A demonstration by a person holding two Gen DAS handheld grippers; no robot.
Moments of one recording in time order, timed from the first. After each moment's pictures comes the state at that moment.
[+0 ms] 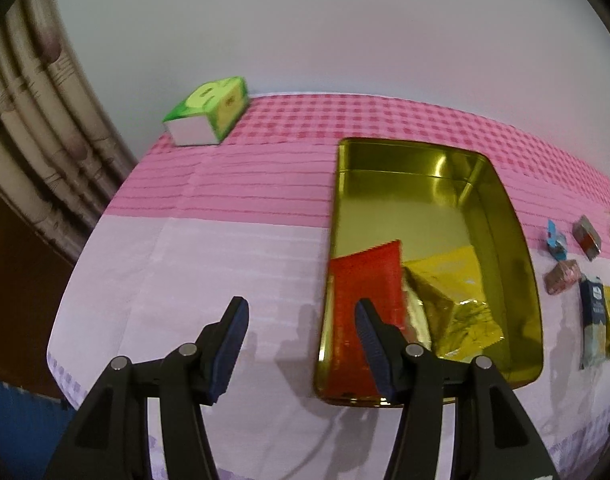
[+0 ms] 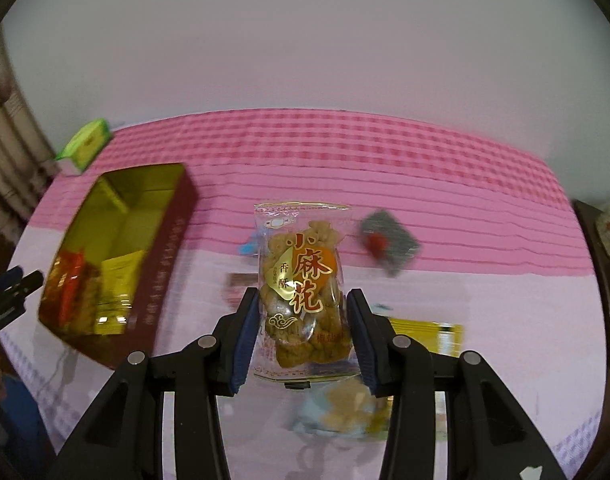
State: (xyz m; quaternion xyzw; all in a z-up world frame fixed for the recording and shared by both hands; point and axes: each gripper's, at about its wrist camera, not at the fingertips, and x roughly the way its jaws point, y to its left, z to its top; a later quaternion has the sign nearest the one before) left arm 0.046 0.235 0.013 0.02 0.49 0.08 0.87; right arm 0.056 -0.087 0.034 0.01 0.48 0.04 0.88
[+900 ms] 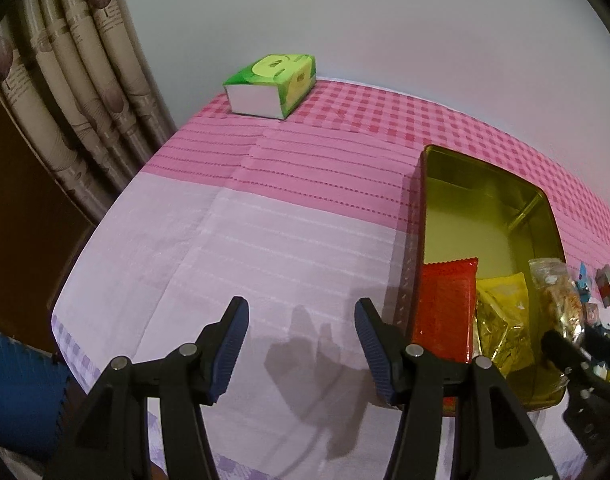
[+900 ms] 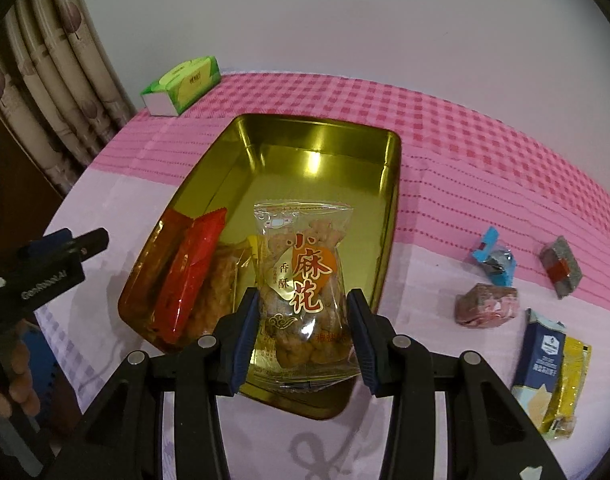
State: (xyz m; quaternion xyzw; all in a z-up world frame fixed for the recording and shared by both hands) left arm 0.049 0.291 0.007 -0.05 0.50 0.14 0.85; right arm 0.063 0.081 0.004 -0.03 0.50 0.14 0.85
